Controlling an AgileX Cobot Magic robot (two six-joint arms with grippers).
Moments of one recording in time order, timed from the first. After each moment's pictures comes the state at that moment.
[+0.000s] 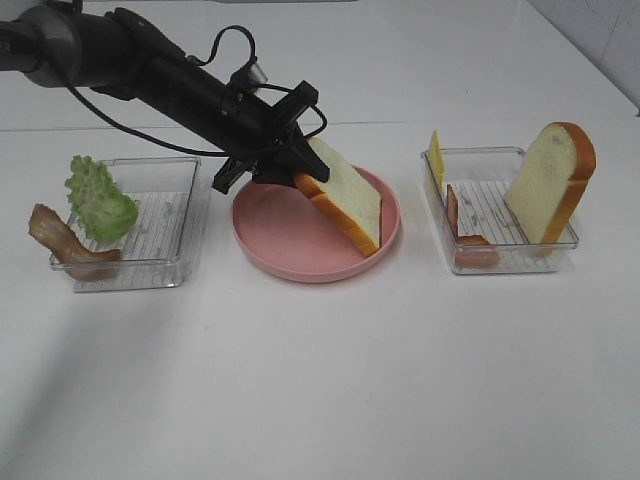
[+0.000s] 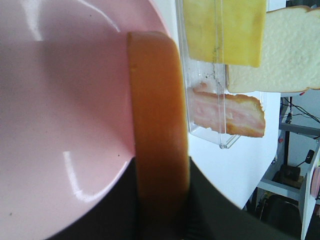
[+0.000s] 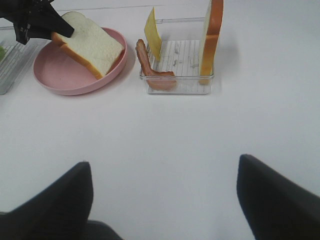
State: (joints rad) left arm -0.31 2.41 -1.88 -1.02 0.99 0.23; right arm 0.04 -0.01 -0.50 0.14 1.07 -0.07
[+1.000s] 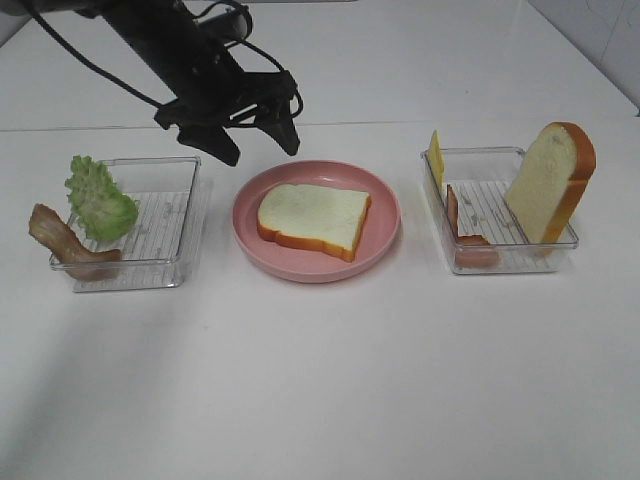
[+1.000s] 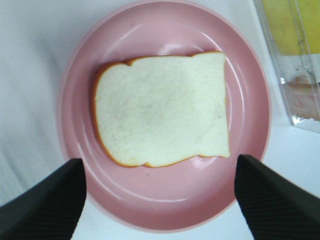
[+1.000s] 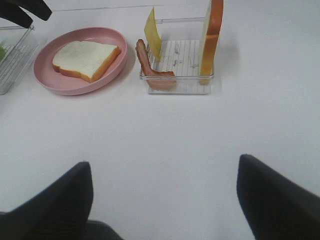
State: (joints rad) left arm -0.34 2.26 -1.96 -0.44 1.01 0.04; right arm 0.04 -0.01 -0.50 0.14 1.07 -0.07
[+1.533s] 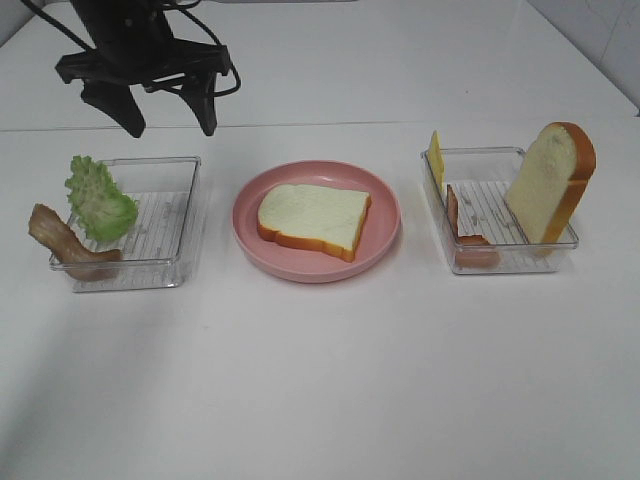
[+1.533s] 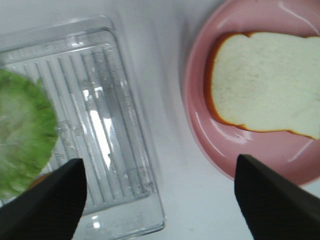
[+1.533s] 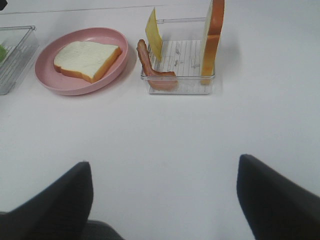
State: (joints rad) left arm -0.29 2.18 -2.01 -0.11 1.21 -0.18; right arm 0.04 -0.01 -0.50 0.14 1.07 -0.07
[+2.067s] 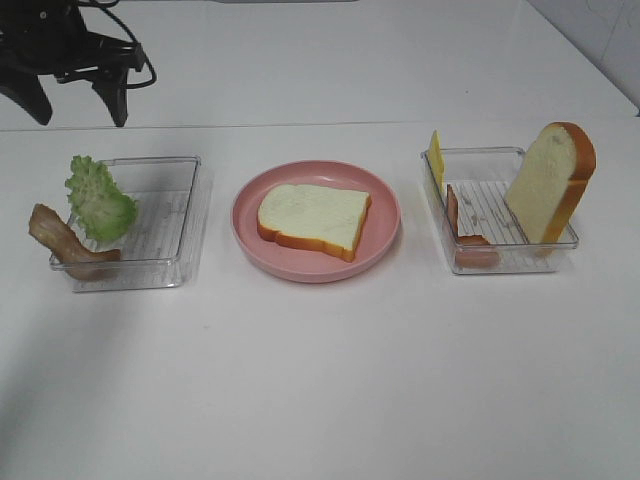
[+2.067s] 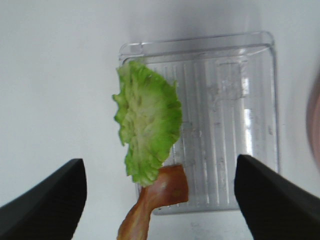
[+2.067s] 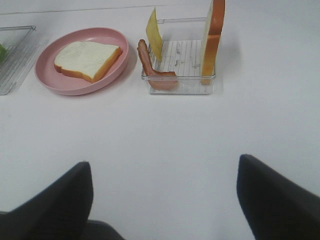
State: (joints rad) left arm -0.16 2.16 -1.97 0.03 1.21 -0.18; right arm 0.04 -0.01 -0.50 0.14 1.07 -0.07
